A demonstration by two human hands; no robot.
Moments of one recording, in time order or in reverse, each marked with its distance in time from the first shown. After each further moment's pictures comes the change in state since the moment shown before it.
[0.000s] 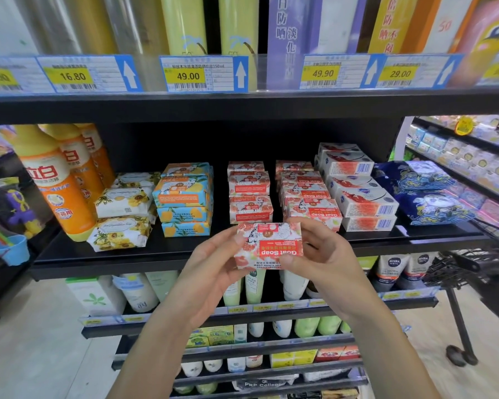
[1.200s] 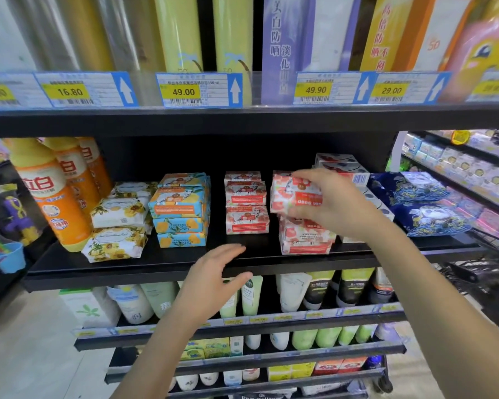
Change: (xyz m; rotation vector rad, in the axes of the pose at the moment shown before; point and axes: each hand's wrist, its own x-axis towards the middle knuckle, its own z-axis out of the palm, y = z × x) left_hand 0.043 -0.036 -0.033 1.229 0.099 0.323; right_hand 0.094 -0.079 -0.035 -1.221 -0.076 -0.185
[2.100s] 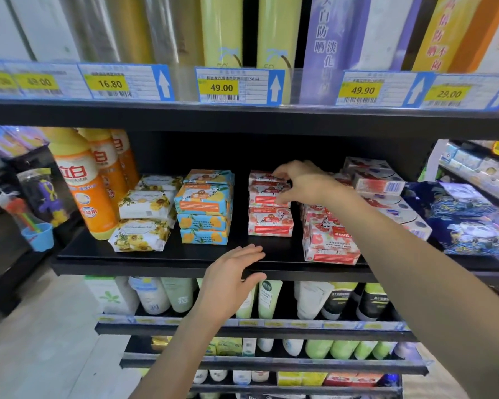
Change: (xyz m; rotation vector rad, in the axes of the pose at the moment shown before) left_hand 0.006 -0.015 0.012 0.074 0.042 -0.038; right_hand 0.118 -0.019 0.051 -0.116 -0.296 0.020
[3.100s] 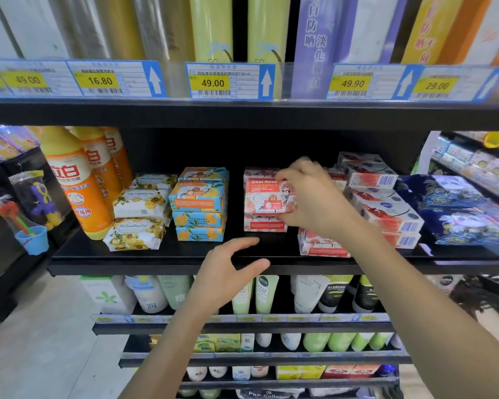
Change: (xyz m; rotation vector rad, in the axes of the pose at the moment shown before) left_hand -0.002 0.018 -0.020 -0.355 -0.007 -0.139; right_hand -0.082 -0.013 0.016 -0.141 0.361 -0.150
